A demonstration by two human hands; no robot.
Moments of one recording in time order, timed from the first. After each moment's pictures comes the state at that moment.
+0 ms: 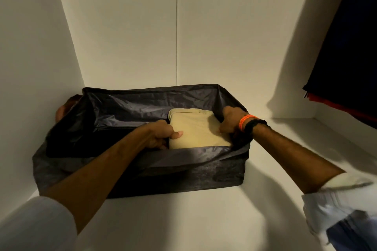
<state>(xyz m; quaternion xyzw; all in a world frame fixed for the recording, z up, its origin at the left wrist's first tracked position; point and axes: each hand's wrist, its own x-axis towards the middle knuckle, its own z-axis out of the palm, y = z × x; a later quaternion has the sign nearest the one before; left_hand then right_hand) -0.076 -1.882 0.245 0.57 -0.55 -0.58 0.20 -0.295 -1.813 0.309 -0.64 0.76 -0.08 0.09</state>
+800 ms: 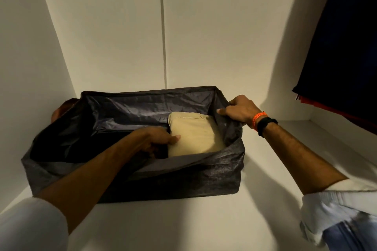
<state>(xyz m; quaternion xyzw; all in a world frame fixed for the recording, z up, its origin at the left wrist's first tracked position) -0.113 -1.874 0.251 0.62 -0.61 -0.49 0.08 -0.361 -1.824 0.319 -0.58 0.72 -0.31 0.22</state>
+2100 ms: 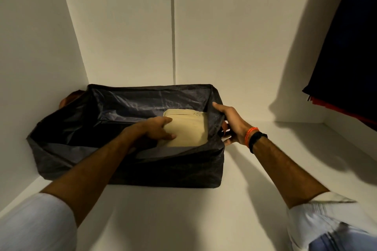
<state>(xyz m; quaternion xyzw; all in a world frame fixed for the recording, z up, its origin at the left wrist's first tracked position) -0.091 -1.858 0.276 0.61 -0.76 -0.22 0.03 -0.337 -1.811 0.282 -0.51 0.60 -0.36 0.50</state>
